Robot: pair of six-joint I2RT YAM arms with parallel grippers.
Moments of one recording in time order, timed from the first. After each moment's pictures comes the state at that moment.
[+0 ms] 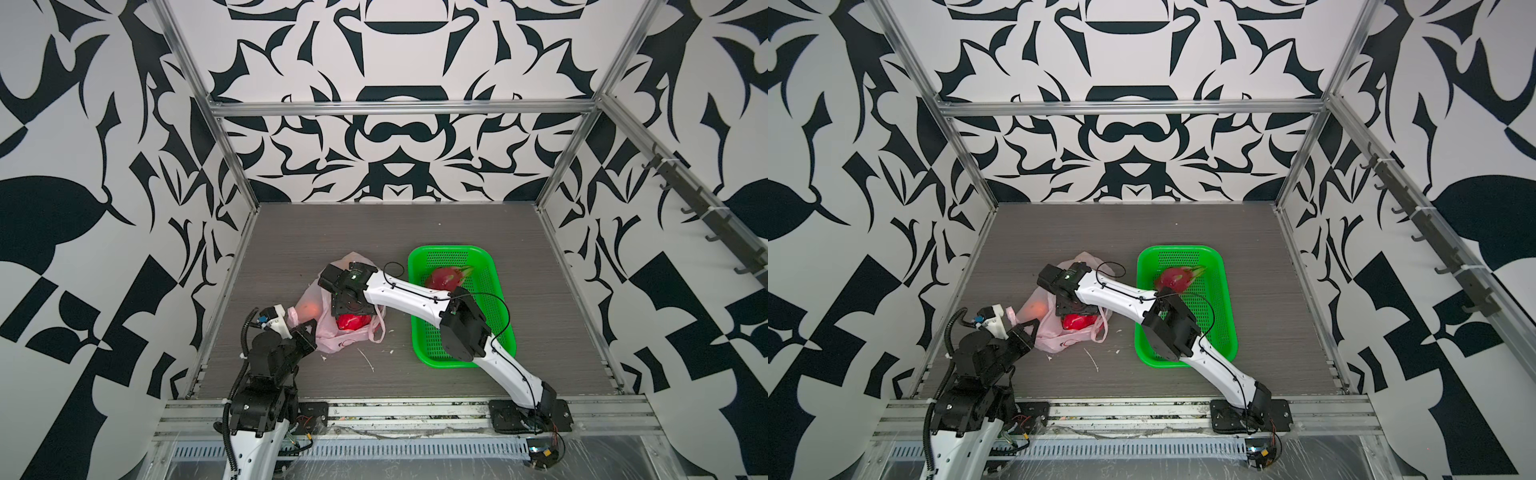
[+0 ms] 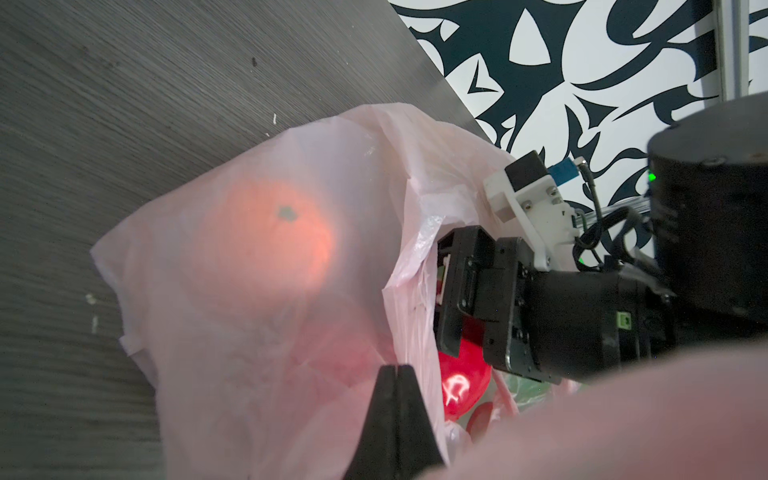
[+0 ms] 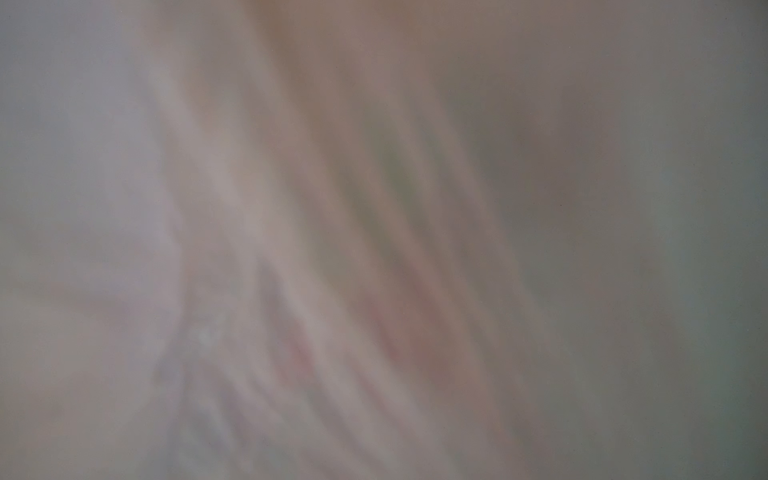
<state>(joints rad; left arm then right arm) -0.13 0.03 0.20 -0.60 0.22 -0.78 1.08 2.46 2.26 -1.11 0.16 1.01</state>
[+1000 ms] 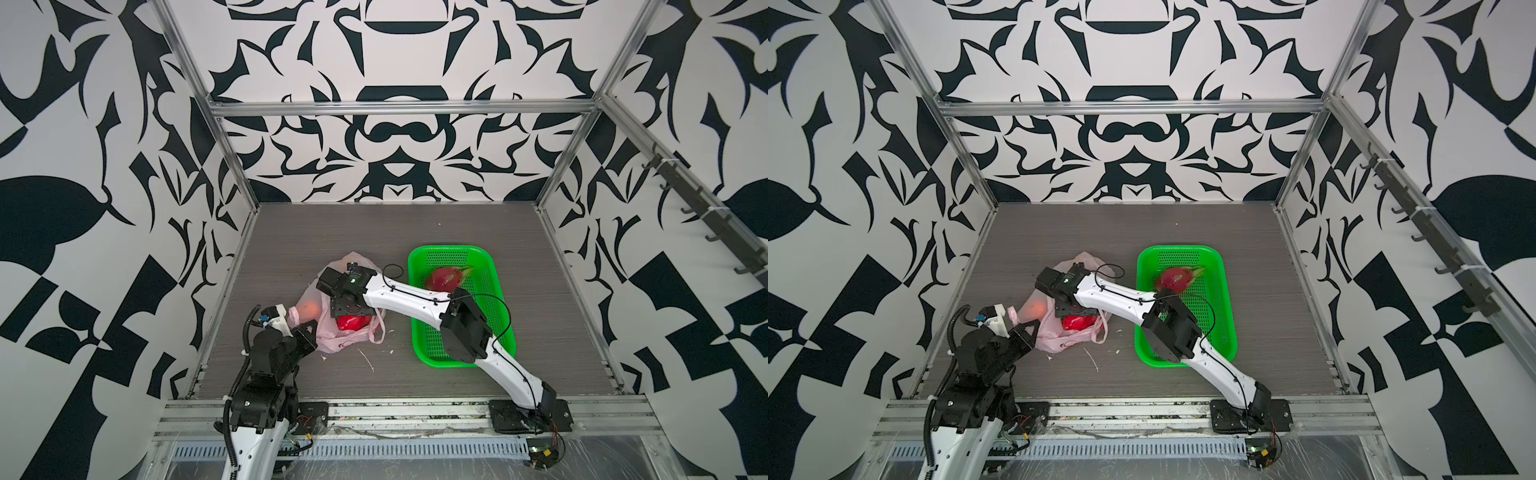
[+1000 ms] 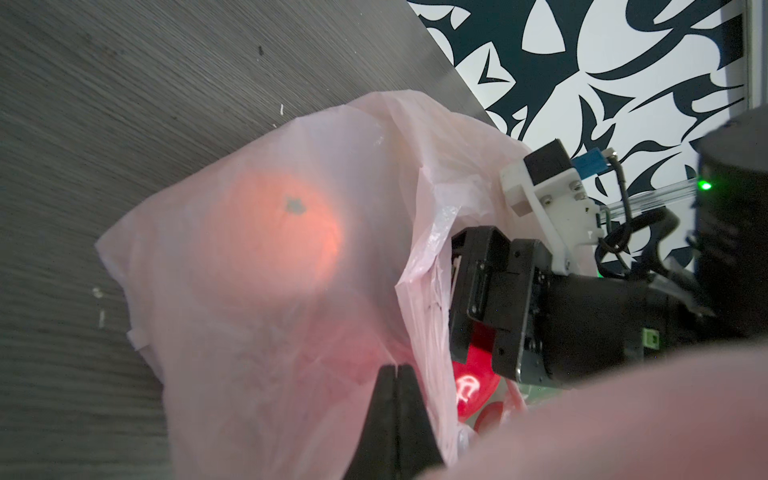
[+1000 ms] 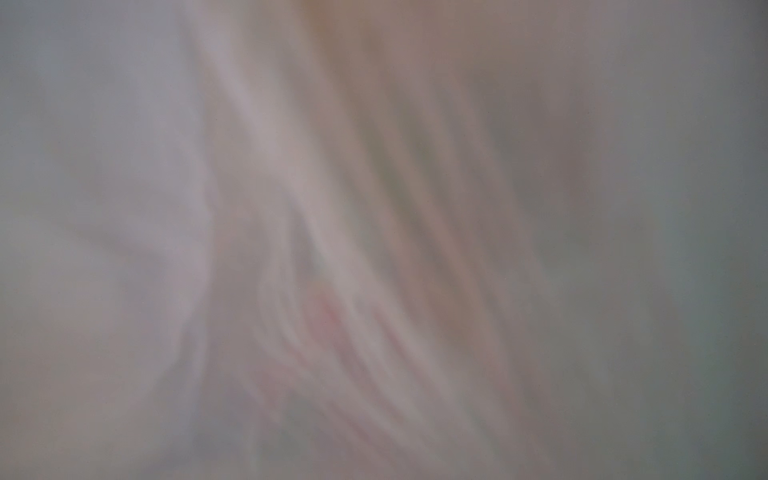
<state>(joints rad) -0.13 0.07 0.20 -0.60 0.22 -0.77 1.09 2.44 2.22 -1.07 0.21 0.99</state>
